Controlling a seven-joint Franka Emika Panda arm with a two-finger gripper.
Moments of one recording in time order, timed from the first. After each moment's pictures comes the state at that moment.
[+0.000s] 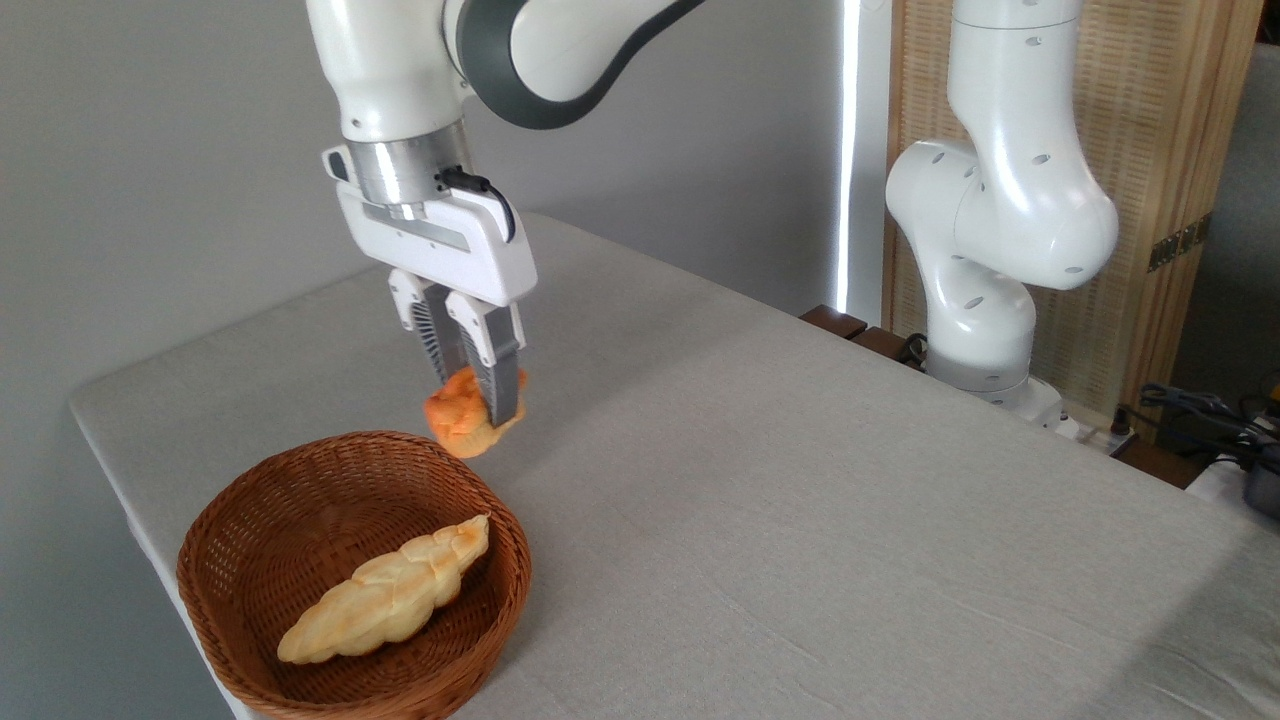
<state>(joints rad) -0.16 -0.02 -0.13 -1.91 0.03 1.89 0.38</state>
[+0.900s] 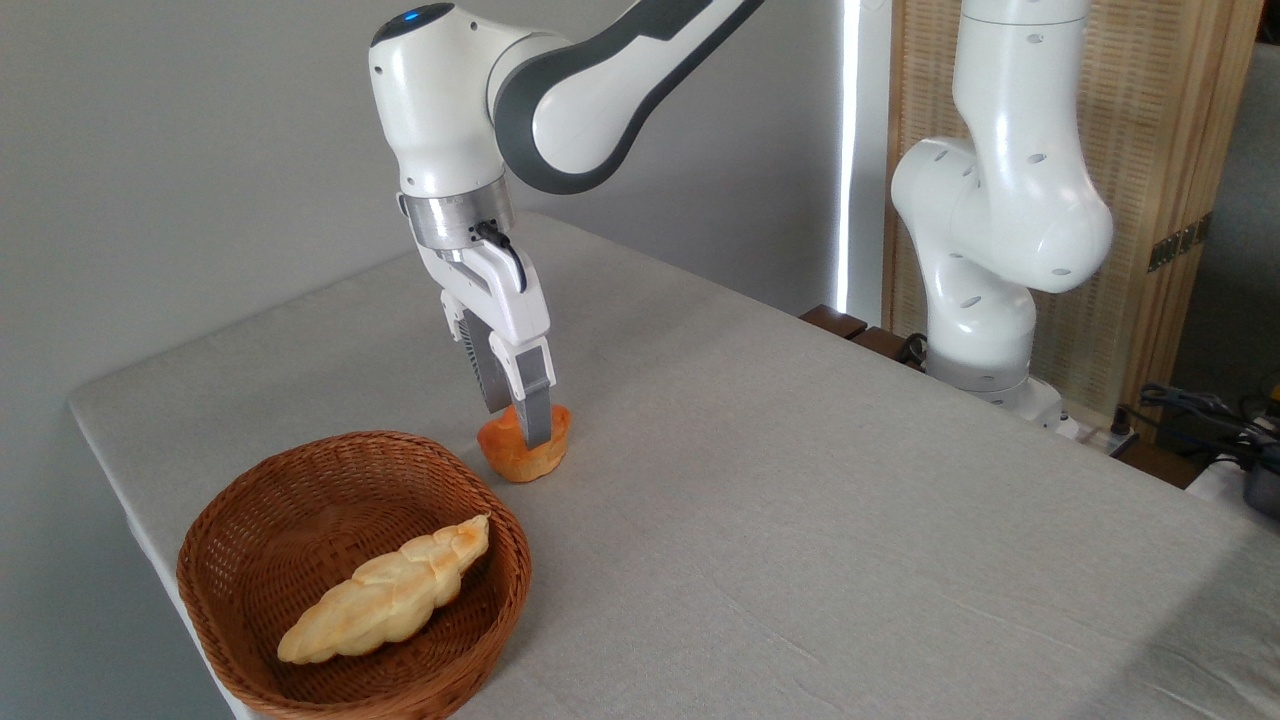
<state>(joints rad) -0.26 -0.05 -0.13 -2.12 0.02 2.06 0.49</state>
